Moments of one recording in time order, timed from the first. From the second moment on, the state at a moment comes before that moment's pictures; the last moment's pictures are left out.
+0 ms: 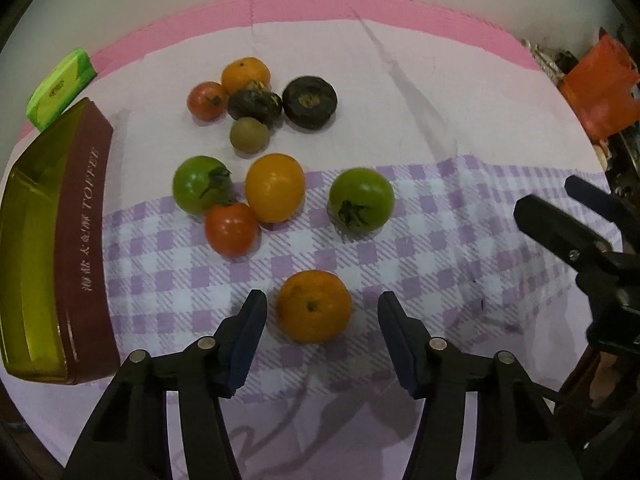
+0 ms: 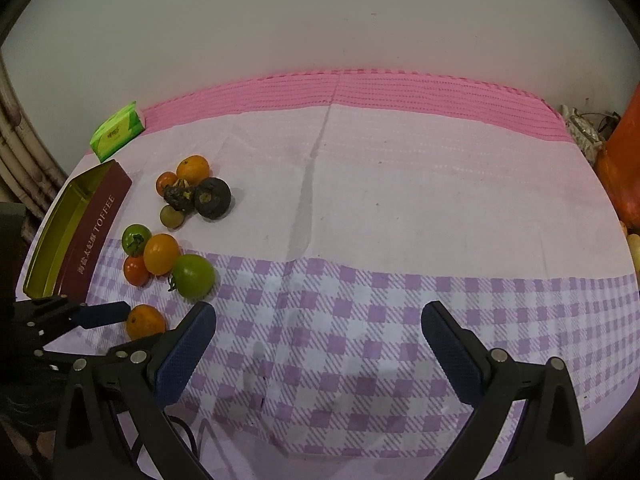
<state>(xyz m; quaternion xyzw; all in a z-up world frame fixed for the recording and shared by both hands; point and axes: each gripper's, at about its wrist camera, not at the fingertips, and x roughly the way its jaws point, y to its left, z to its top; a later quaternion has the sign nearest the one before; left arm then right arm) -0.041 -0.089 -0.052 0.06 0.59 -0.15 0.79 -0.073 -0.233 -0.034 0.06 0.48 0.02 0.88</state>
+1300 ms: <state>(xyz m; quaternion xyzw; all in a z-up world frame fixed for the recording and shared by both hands) -0.007 0.162 -0.037 0.00 0.57 0.07 0.82 -0.038 -0.122 -0.051 -0.07 0.48 0.08 0.87</state>
